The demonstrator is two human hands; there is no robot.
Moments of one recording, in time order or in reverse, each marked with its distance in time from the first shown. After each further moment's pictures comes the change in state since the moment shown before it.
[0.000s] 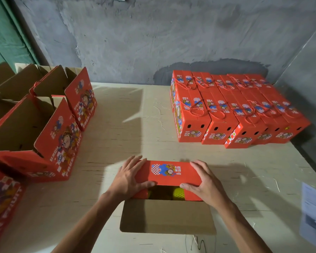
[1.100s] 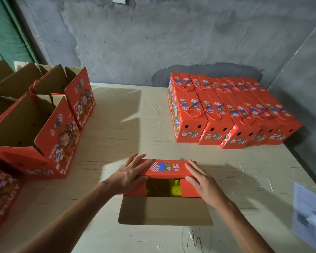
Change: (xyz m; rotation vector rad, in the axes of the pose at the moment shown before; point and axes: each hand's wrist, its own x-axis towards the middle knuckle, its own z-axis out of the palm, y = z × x) left_hand 0.008 -0.012 -0.008 0.121 -0.237 0.213; right_hand -0.008 -0.004 -0.007 0.022 -0.111 -0.062
